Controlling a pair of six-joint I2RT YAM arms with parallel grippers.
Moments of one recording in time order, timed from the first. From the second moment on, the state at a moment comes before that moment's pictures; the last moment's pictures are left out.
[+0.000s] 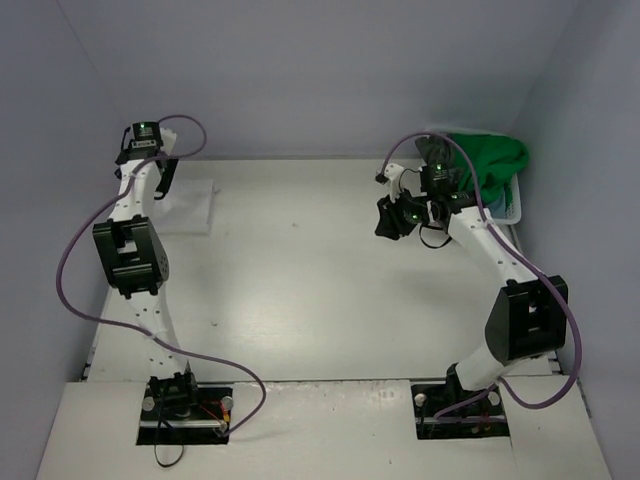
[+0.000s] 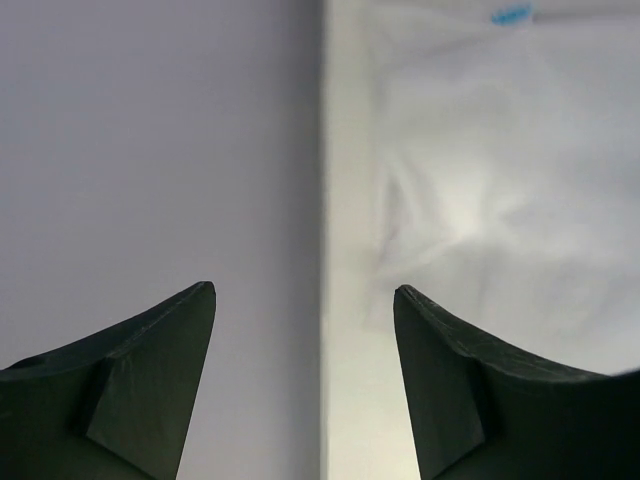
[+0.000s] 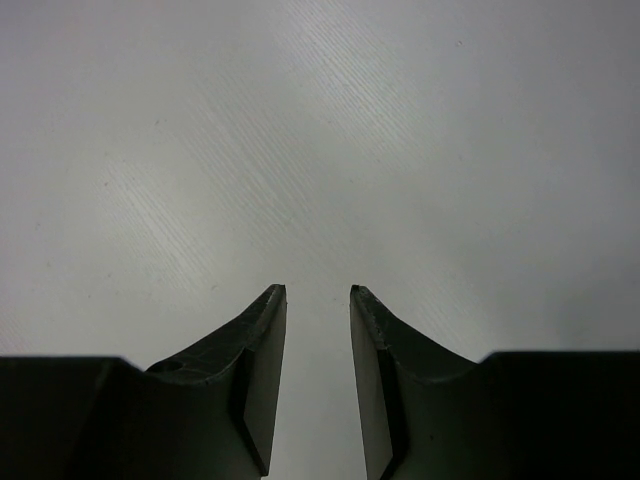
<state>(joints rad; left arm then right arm) 0.17 2.20 2.03 -0.67 -0.33 0.47 0.21 1.56 1.26 -0.59 -0.61 -0.44</state>
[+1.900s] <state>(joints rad) 0.17 0.93 1.03 -0.90 0.56 0.31 -0.02 1.58 1.33 -0.28 -0.02 -0.33</state>
